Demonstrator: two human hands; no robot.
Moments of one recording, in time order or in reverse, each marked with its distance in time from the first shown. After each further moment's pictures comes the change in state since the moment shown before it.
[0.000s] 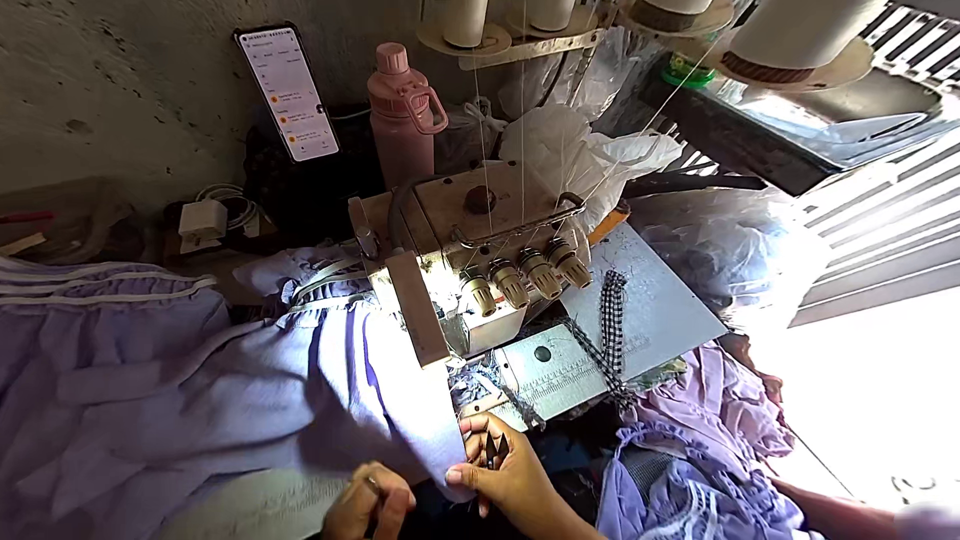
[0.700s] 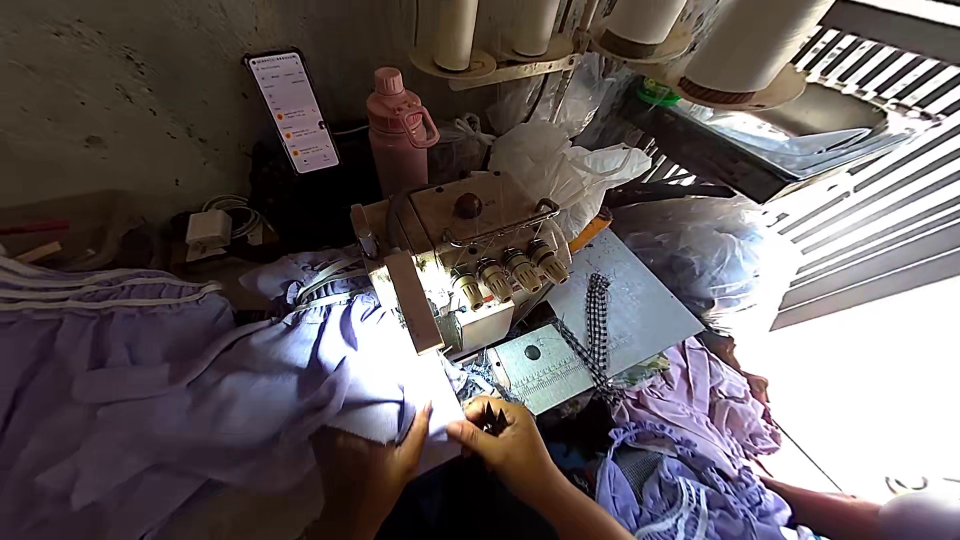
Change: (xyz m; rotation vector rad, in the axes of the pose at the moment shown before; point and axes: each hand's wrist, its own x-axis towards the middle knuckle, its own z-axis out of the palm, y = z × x) left_hand 0.064 0.010 0.020 0.708 0.471 0.247; right_hand 0.014 -0.026 0.000 -0.189 0.077 -0.254
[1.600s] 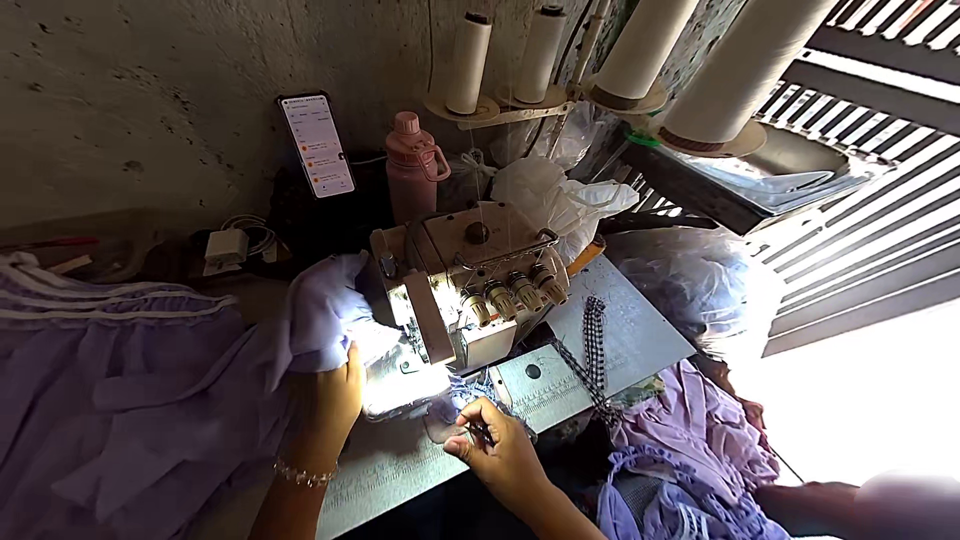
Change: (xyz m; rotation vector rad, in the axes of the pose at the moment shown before) left_hand 0.068 -0.054 0.026 0.045 -0.095 -0.202; right_hand 0.008 0.026 0.001 -0.501 0.084 -0.240
